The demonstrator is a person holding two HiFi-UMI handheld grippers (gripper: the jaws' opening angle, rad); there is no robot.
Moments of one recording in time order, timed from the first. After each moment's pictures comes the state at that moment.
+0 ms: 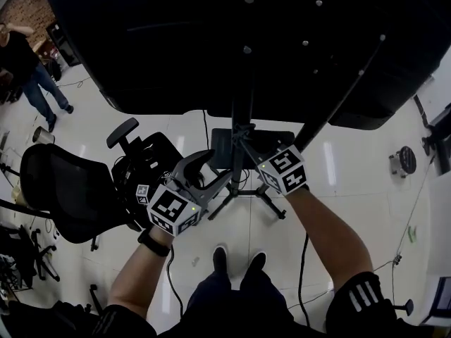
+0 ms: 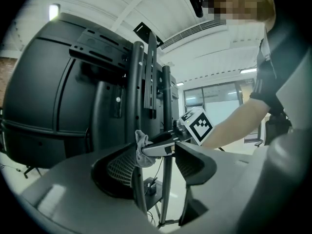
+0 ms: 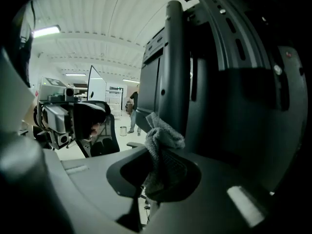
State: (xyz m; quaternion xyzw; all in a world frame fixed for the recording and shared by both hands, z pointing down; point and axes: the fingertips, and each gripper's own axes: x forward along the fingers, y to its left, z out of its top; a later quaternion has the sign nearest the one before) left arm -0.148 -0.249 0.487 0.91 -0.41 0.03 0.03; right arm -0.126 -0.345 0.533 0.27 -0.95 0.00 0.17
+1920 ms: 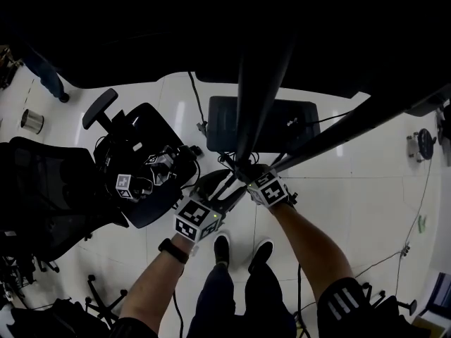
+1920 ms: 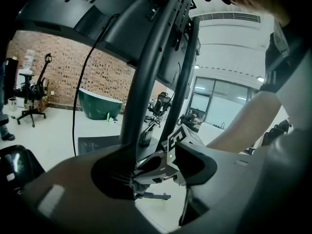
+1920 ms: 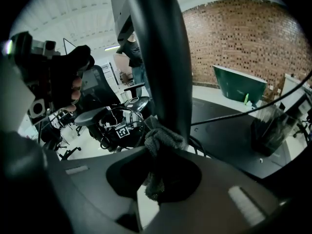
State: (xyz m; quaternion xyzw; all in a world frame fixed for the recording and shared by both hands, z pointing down) left arm -0.121 -0.282 0.792 0.89 -0.39 0.09 0.20; right arm -0.122 -0.325 0.943 0.23 -0.89 0.19 0.35
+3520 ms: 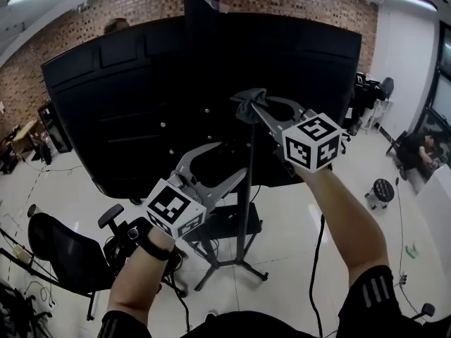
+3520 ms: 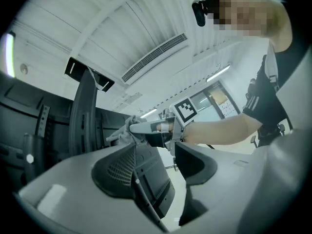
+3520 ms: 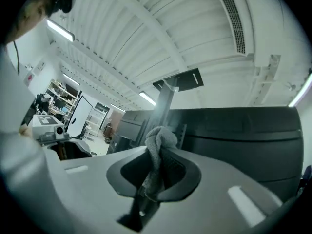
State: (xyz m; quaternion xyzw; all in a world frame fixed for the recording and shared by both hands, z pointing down) left arm 0.060 -0.231 0.175 0.94 -0.29 -0.05 -0.19; right arm 0.094 -0.335 0.106 0.37 -0.91 -0.16 -0.01
